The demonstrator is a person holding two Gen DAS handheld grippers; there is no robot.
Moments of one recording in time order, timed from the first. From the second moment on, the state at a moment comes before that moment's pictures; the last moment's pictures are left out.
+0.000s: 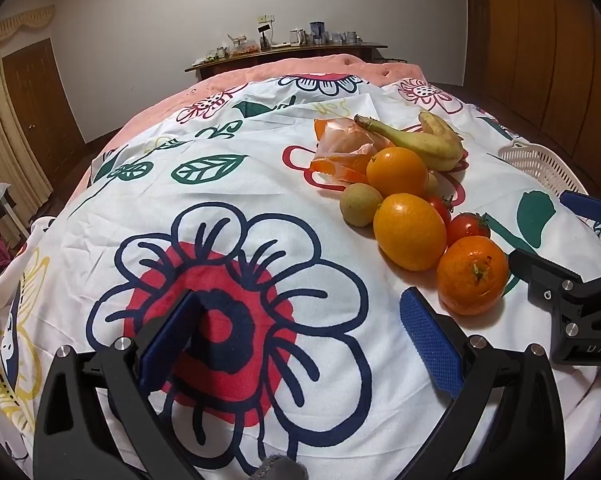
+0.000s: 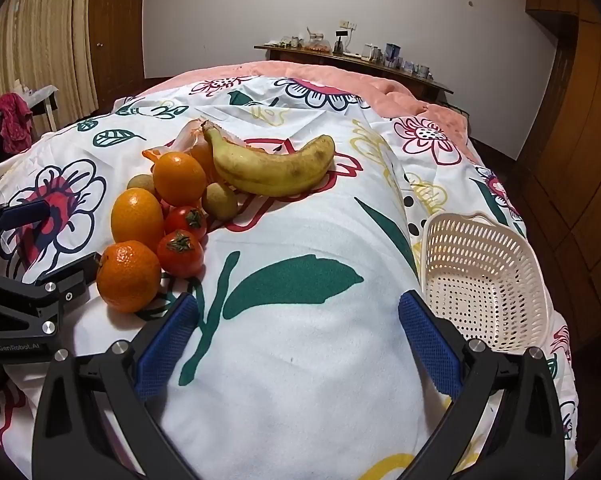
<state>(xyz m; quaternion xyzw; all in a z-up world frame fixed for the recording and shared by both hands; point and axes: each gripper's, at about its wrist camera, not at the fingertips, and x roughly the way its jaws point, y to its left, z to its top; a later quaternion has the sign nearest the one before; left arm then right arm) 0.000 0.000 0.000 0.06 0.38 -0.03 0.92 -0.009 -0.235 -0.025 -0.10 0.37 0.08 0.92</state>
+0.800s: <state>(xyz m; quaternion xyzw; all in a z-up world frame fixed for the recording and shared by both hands) 0.000 -0.002 0.003 0.08 0.38 -0.02 0.92 -0.004 -0.235 -0.023 -0.10 0.39 0.09 0.91</state>
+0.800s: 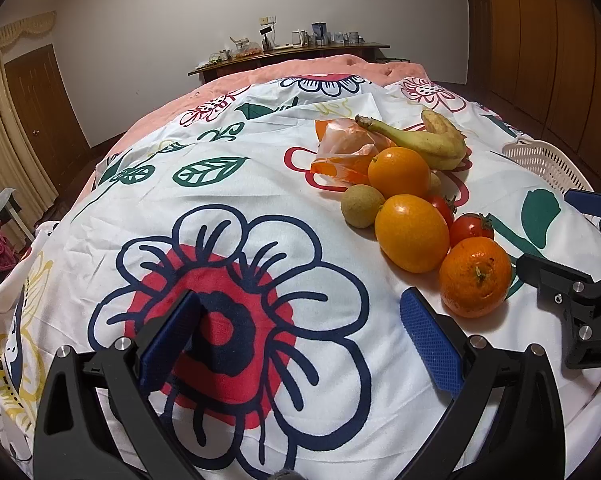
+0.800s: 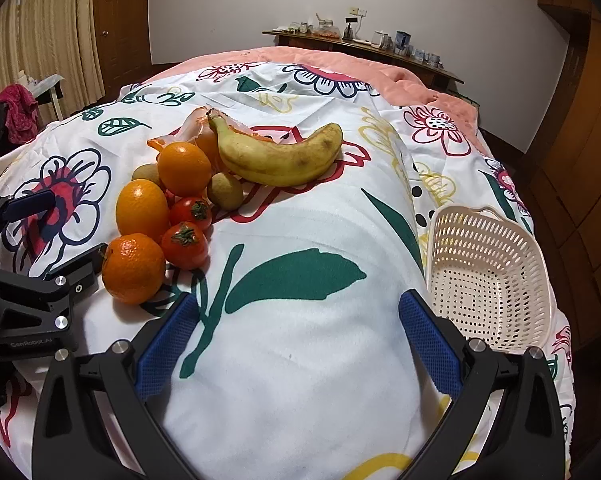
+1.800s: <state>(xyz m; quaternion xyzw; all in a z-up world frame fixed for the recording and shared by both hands) 0.001 -0.001 0.011 0.08 0.37 -0.02 0.92 -0.010 -0.234 -0.028 -0.11 0.37 0.08 0.92</state>
